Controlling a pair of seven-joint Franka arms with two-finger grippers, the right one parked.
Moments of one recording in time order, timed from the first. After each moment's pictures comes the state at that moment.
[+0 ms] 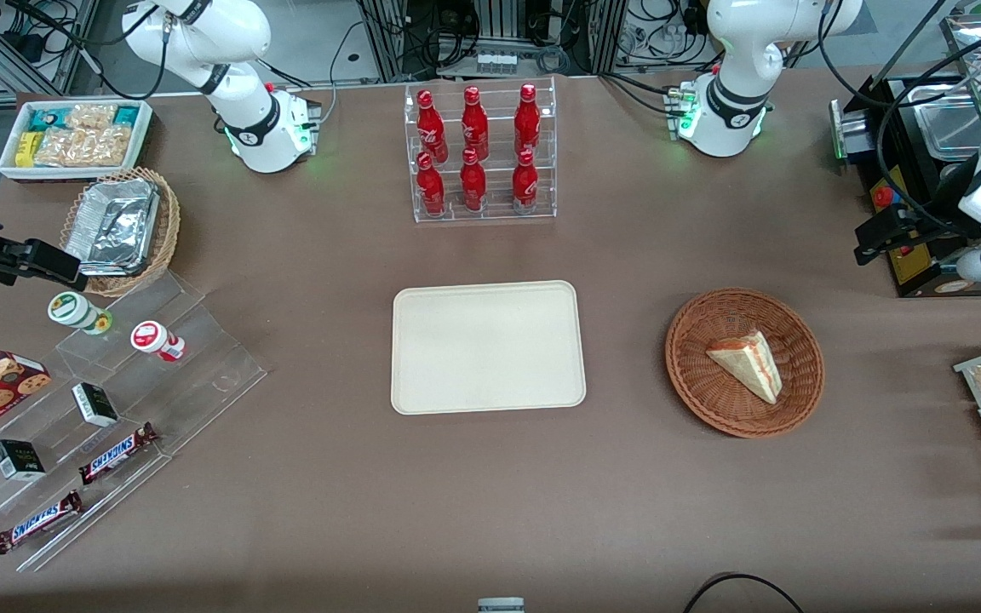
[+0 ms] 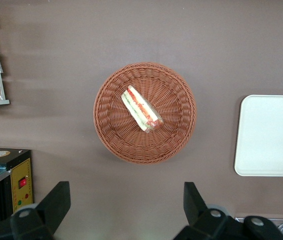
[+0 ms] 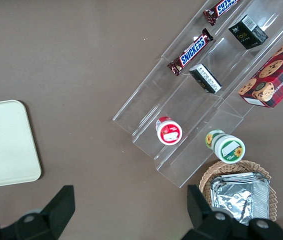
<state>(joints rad) 0.02 0.03 -0.08 -1.52 0.00 1.53 -0.12</state>
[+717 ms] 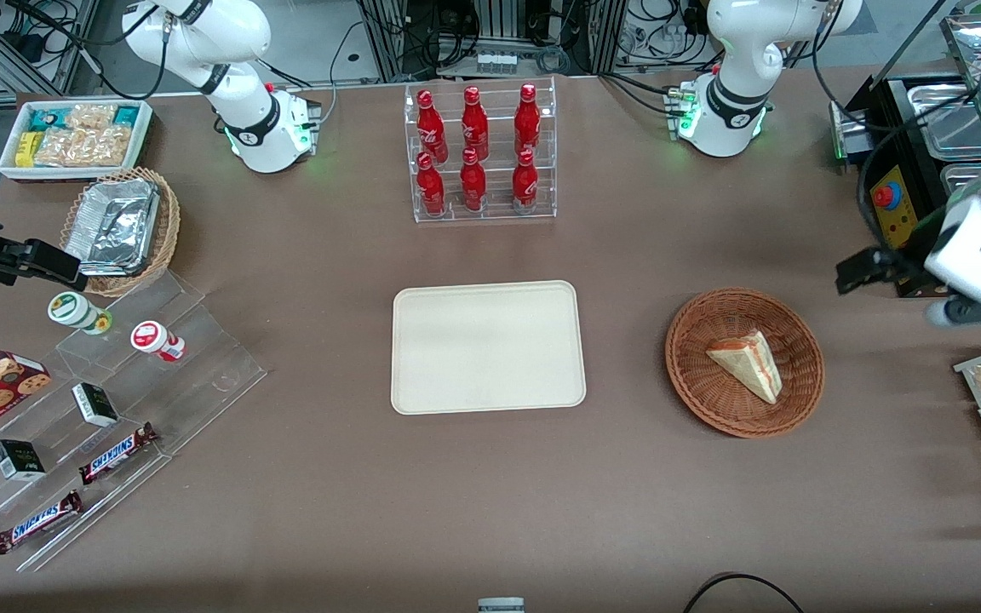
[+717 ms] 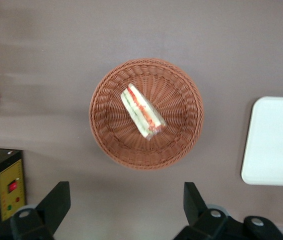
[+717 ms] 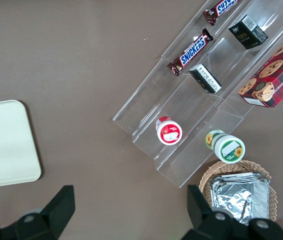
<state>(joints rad) 0.01 0.13 -0.08 -1.55 0.01 1.62 -0.18</state>
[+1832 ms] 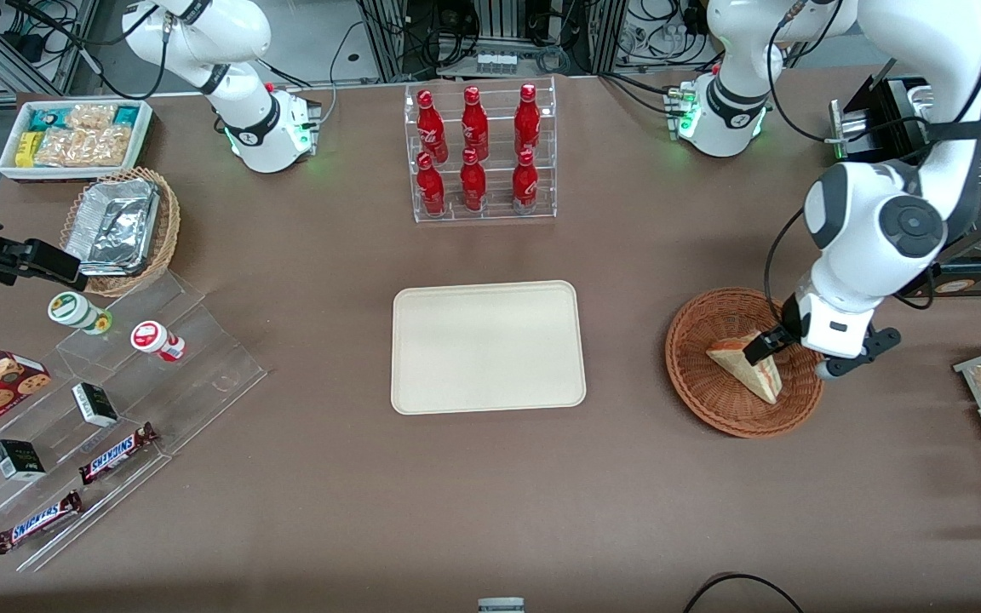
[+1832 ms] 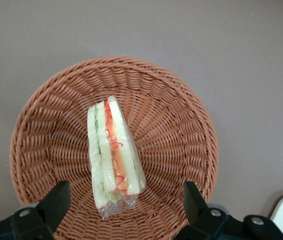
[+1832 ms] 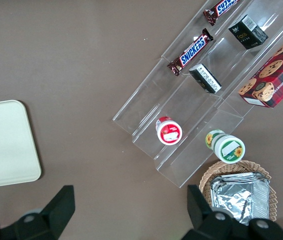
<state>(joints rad) -0.03 0.16 -0.09 -2.17 0.01 2.43 -0.61</state>
